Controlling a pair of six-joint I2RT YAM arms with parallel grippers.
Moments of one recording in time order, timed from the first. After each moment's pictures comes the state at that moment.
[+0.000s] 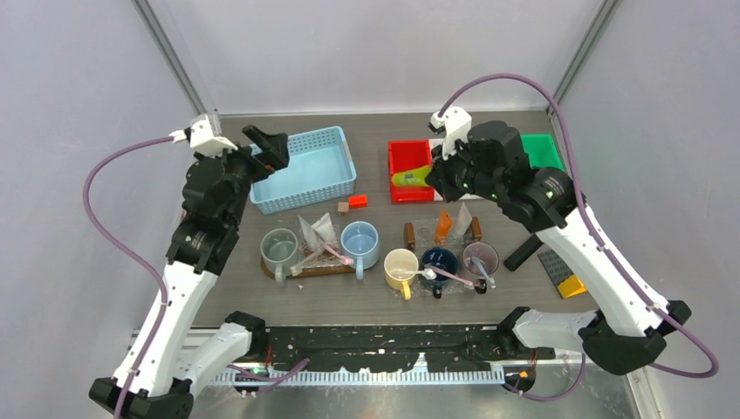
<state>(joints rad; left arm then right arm) -0.32 0.87 1.08 -0.20 -0.24 -0.54 0.68 1.19 1.56 -0.85 0.01 0.02</state>
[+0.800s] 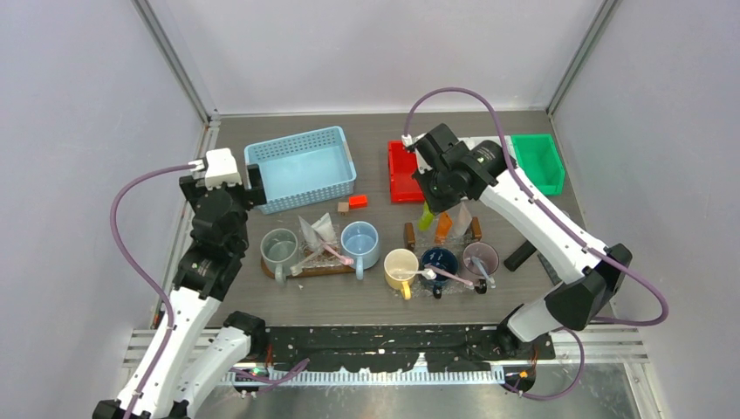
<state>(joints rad) -0.32 0.70 0.83 -0.22 -0.60 0.04 0.68 1.49 1.63 -1.21 0.12 0.15</state>
